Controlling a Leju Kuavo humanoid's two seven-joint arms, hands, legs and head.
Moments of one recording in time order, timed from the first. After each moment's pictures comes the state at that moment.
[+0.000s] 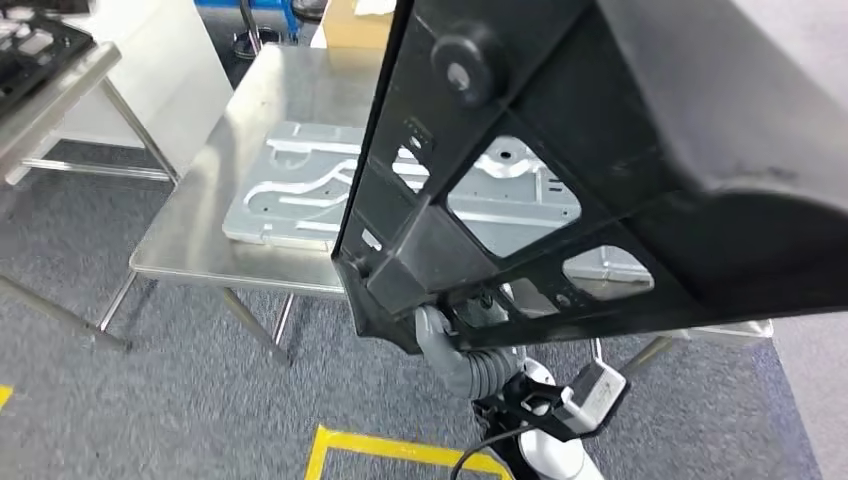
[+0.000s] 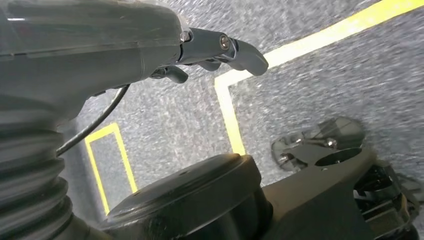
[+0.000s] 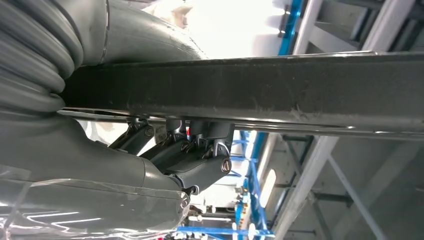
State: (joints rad) left arm -0.11 -0.14 1.00 -0.20 -1.36 0.05 0.07; right arm -0.19 0.09 0.57 -1.76 0.01 -0.02 -0.63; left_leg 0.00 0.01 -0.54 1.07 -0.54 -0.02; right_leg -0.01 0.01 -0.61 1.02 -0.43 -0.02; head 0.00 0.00
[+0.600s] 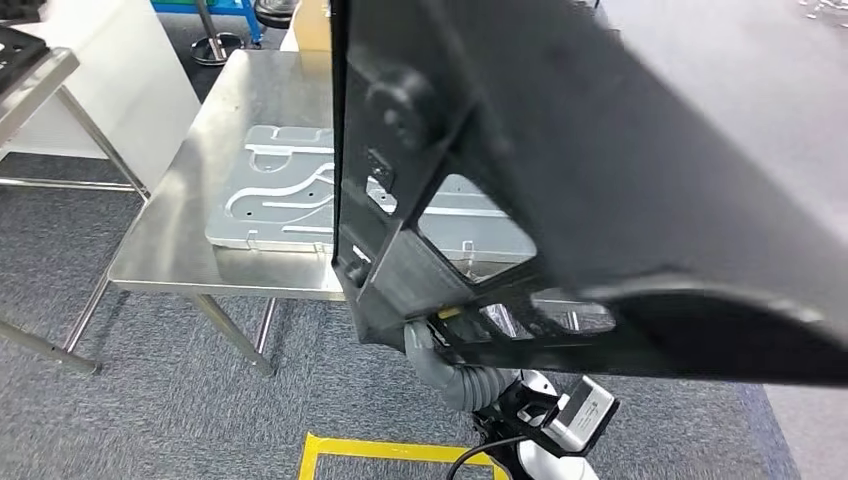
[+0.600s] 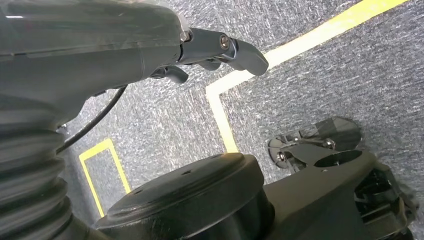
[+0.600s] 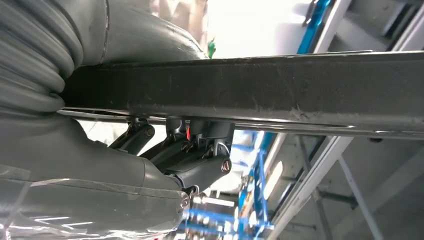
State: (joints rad) left arm -0.10 -0.15 1.02 -0.20 -1.35 0.06 0.06; right arm -0.16 0.09 0.56 -1.78 0.08 -0.02 -0.61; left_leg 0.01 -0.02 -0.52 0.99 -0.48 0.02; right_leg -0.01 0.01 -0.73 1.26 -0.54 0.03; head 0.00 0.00
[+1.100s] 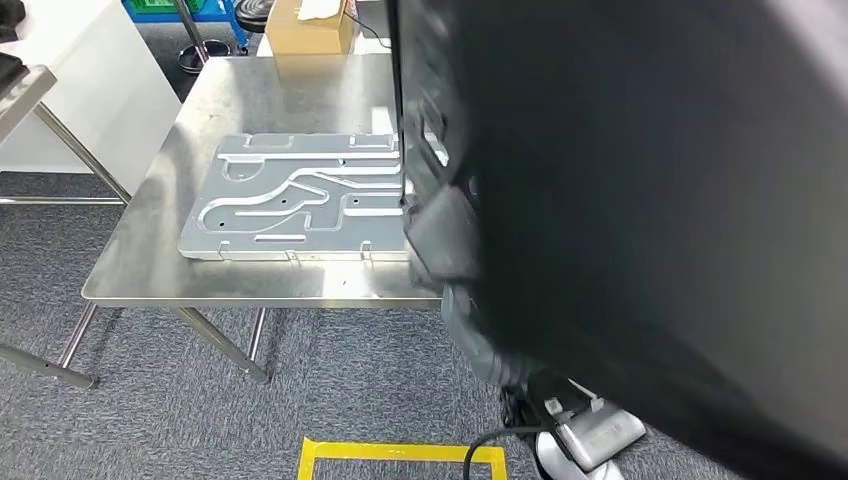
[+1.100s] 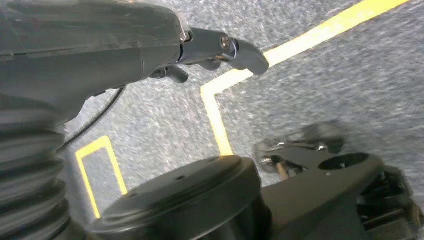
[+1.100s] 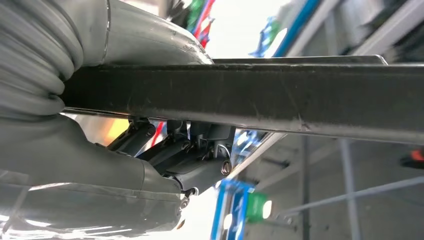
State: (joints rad) left arm -0.11 -0.15 1.03 -0.20 -1.33 0.06 0.05; right arm -0.19 0.09 0.50 -1.89 0.34 -0.20 -0.53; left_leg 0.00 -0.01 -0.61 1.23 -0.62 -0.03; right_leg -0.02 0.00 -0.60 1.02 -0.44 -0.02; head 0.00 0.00
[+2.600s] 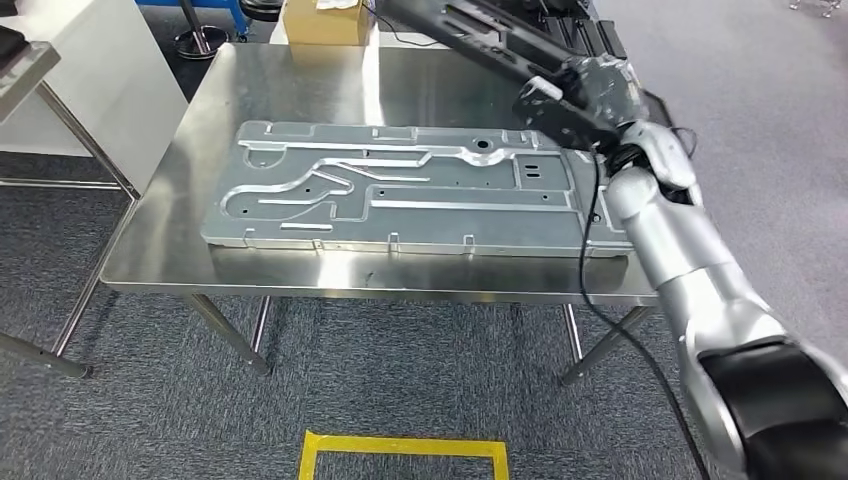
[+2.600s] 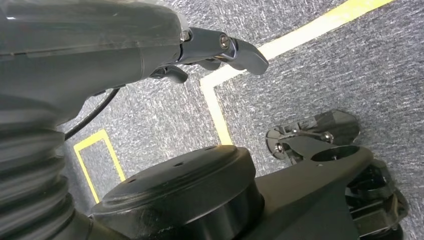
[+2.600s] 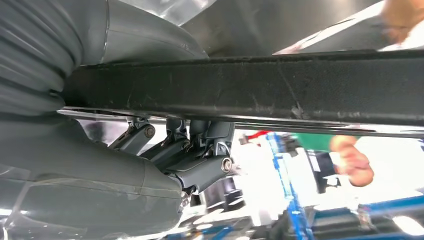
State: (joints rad) left arm -0.11 -0.18 1.05 -0.21 -1.33 0.03 0.05; right arm -1.08 -0.20 0.39 -0.79 0.83 -0.15 -0.15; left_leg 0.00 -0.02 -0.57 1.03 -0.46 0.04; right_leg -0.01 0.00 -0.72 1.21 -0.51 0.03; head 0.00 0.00
